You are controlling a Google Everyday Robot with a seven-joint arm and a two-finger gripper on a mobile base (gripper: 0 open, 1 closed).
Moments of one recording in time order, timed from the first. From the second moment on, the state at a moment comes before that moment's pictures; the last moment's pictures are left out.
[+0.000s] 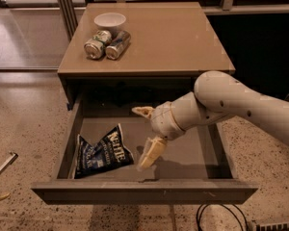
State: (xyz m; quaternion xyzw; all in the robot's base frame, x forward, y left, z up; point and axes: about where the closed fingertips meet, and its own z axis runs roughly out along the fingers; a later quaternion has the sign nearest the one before) arm 0.490 0.019 0.735 -0.68 0.59 0.27 0.34
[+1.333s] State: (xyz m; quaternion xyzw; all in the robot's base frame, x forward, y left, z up) arm 0.571 0.072 0.655 -0.68 0.59 0.29 0.33
